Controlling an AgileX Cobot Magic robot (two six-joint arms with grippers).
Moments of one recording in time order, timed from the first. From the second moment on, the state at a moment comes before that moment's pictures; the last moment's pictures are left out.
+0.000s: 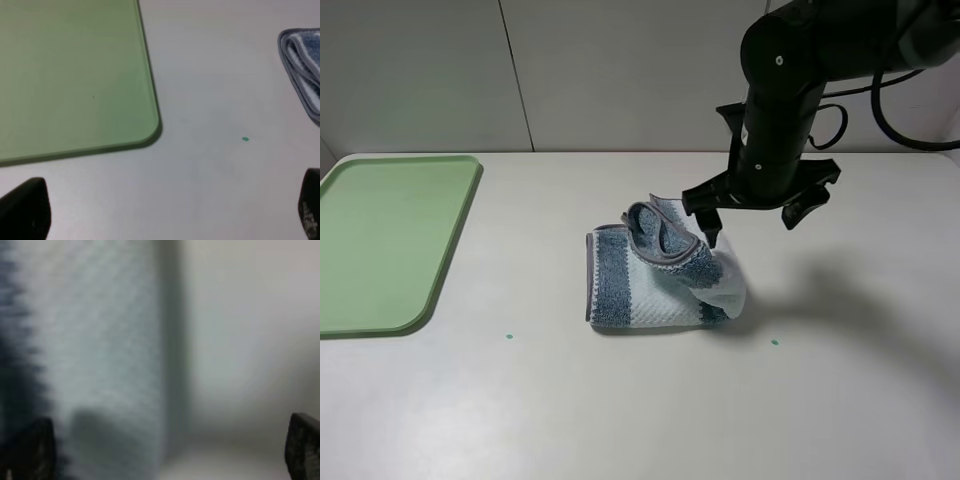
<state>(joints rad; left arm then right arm) 0.01 0.00 -0.50 -0.05 1.06 0.04 0.59 1.87 -1.28 -0.17 0.93 0.43</state>
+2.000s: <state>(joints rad) 0.01 0.00 -0.50 -0.05 1.06 0.04 0.75 1.27 -1.14 -0.11 1.22 0.39</state>
